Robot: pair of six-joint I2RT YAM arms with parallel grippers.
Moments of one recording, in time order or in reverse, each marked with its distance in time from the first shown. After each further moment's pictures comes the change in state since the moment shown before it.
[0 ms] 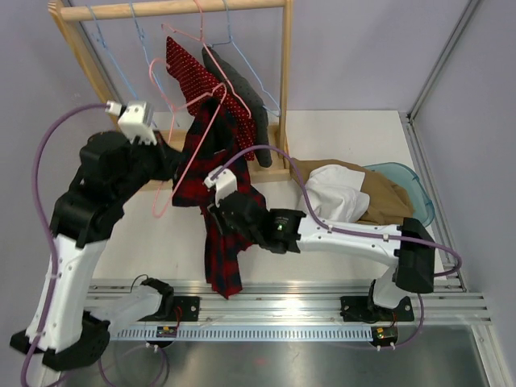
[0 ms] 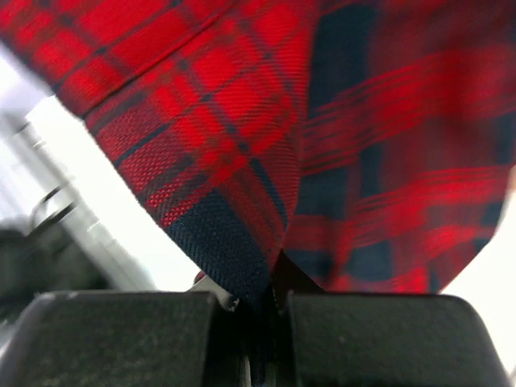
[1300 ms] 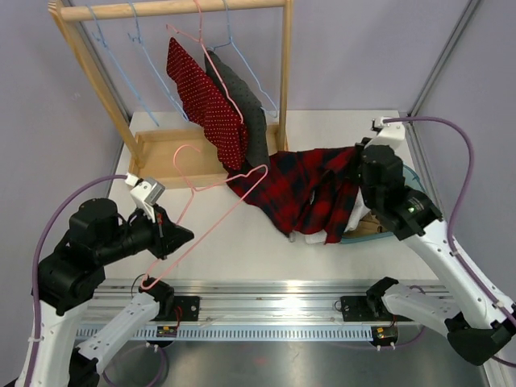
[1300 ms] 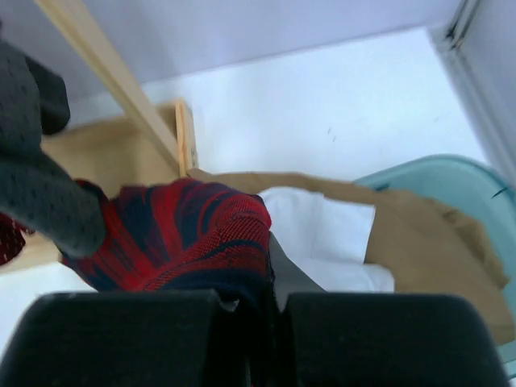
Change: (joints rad) left arm -0.044 -0.453 -0.365 -0.275 0.469 0.017; right arm -0.702 -0.615 -0.196 -0.340 0.183 0.061
